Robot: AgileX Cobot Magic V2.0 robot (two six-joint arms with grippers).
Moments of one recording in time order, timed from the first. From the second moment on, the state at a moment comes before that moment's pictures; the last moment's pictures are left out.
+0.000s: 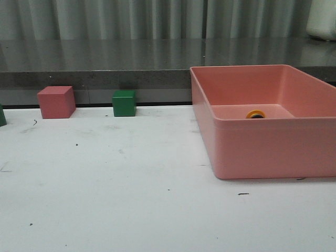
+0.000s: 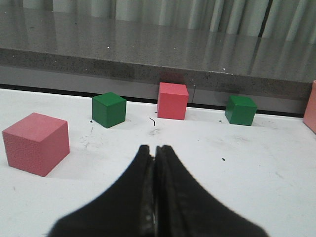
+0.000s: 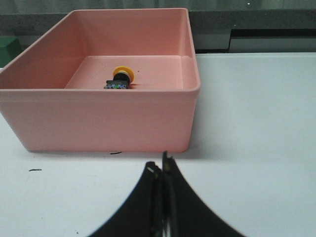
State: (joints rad) left arm -0.01 0.00 0.01 -0.07 0.16 -0.03; right arm 0.06 -0.01 0.03 0.00 0.27 0.08
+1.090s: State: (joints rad) left arm -0.01 0.00 0.01 0.00 0.16 -0.03; right arm 0.06 -0.01 0.03 0.00 0.23 0.08
